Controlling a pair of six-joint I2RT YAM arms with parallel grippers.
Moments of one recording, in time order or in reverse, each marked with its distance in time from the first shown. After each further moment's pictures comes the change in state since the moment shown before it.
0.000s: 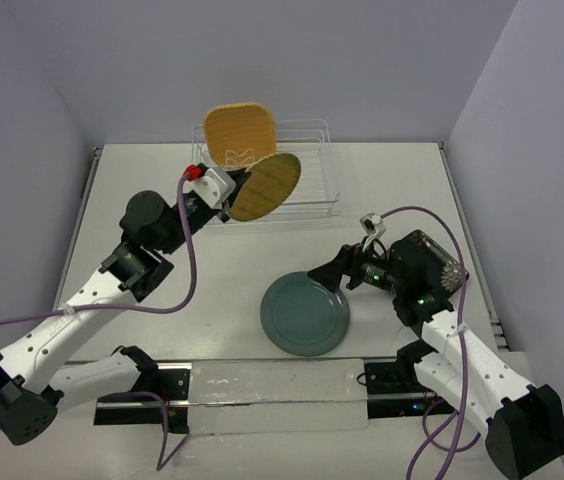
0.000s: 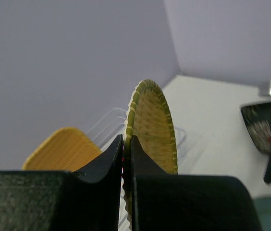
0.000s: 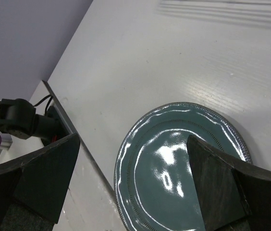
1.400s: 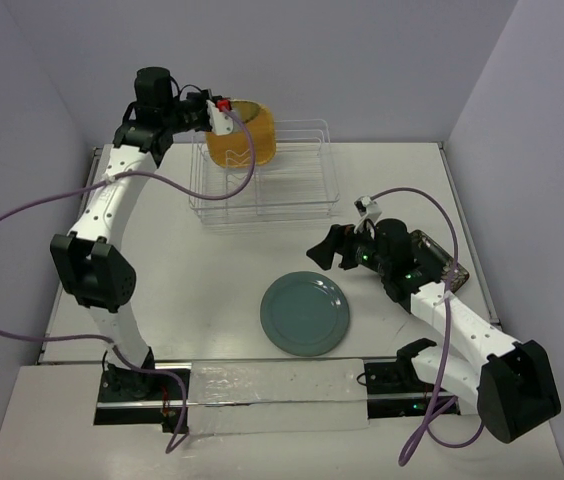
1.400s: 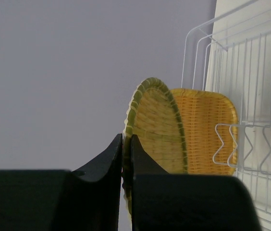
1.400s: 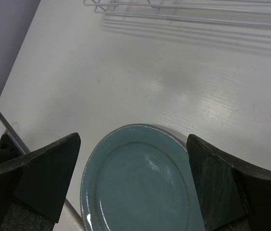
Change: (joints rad) left arm 0.451 0.782 0.914 -0.576 0.533 0.910; right arm 0.008 0.246 0.141 -0.017 0.198 -0.084
